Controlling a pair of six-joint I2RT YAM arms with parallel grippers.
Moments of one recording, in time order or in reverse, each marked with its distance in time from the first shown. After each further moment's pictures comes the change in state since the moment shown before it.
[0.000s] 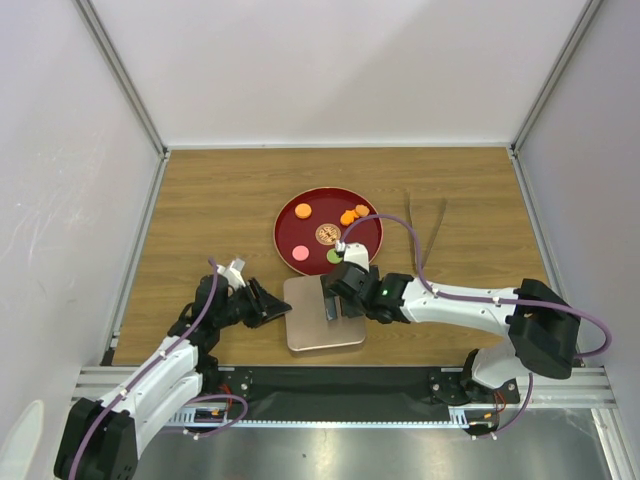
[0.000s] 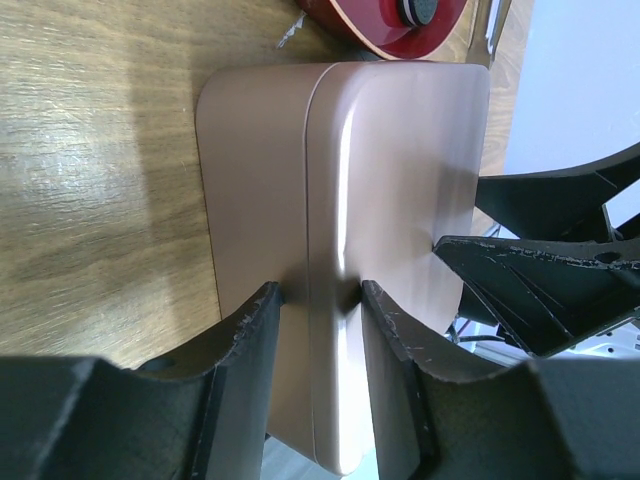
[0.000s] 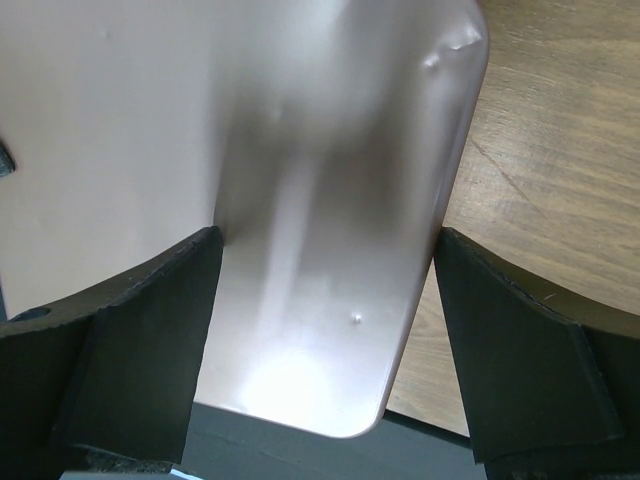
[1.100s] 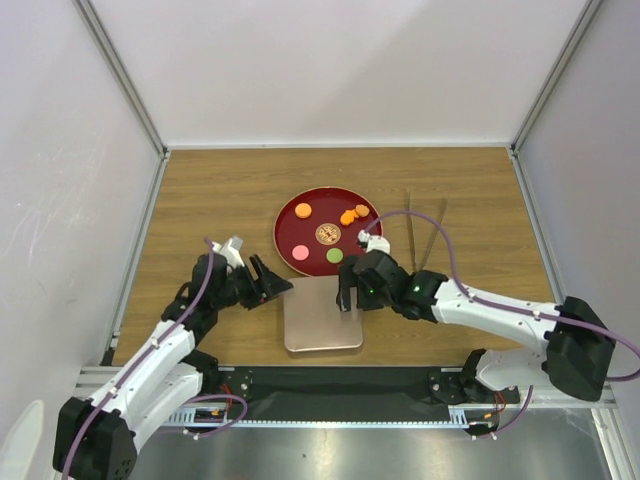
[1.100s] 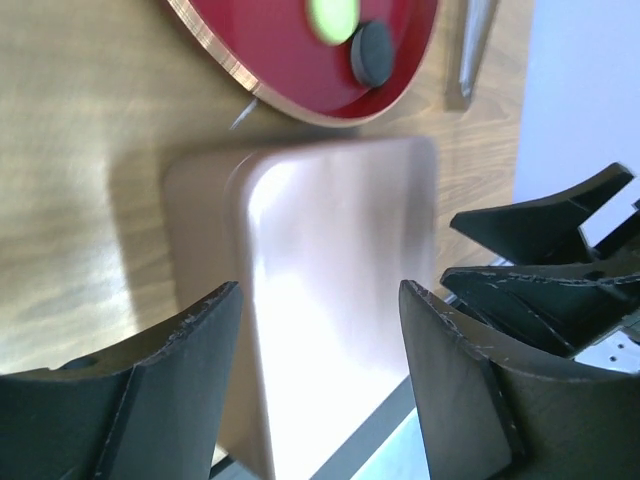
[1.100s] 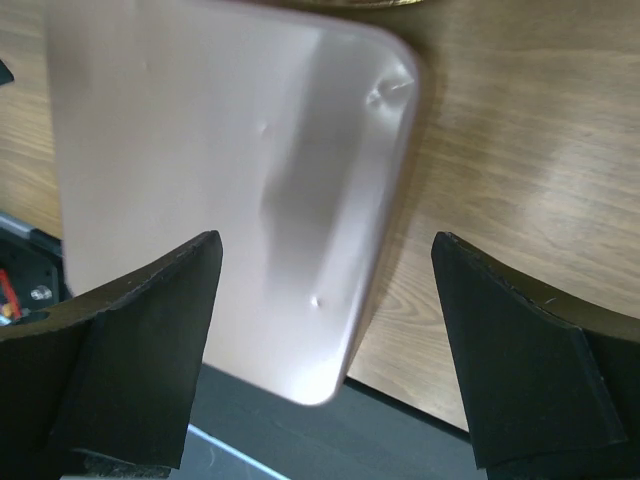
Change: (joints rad) left arm -0.010 0.025 0.211 -0.174 -0.085 0.083; right arm -0.116 -0.185 -0.109 0.055 -0.138 -0.015
